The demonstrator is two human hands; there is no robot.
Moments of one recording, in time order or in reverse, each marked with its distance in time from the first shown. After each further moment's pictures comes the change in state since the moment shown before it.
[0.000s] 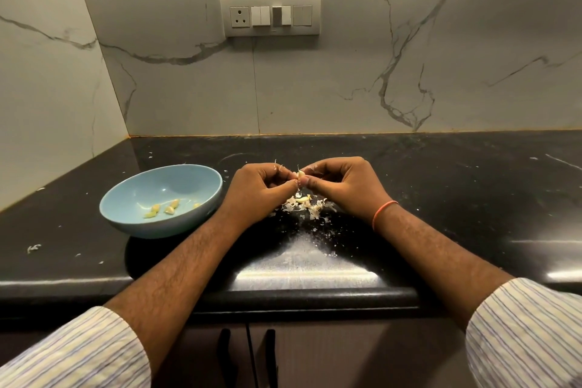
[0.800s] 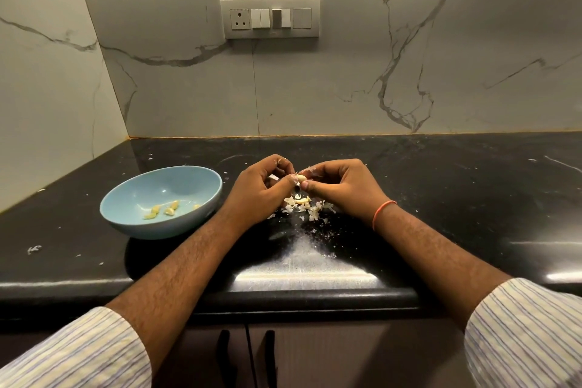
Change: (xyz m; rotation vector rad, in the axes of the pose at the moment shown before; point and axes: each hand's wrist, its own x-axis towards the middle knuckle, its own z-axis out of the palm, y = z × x) left_hand 0.003 -0.001 0.000 -0.060 -0.043 -0.019; right_hand 0.000 -0.002 0.000 0.069 -0.053 0.087
